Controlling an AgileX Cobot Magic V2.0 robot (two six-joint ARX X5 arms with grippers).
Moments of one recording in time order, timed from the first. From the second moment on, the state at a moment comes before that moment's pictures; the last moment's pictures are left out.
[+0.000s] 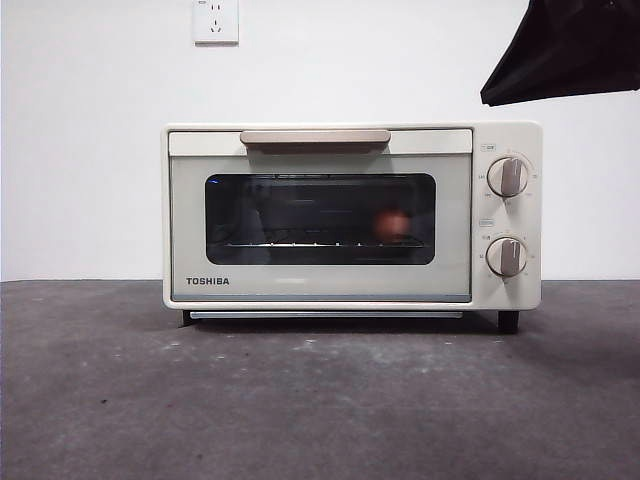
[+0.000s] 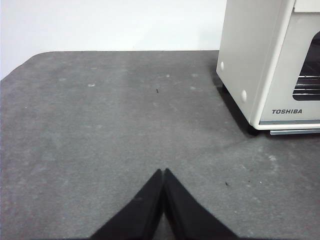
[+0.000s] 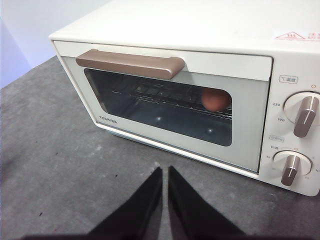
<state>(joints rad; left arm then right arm) -0.01 0.01 0.03 -0.18 0.06 0.01 0.65 0.78 0.50 0.02 0.06 0.26</state>
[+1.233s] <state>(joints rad) -0.01 0.01 0.03 -0.18 0.06 0.01 0.00 0.04 0.06 -0.03 -0.05 0.04</state>
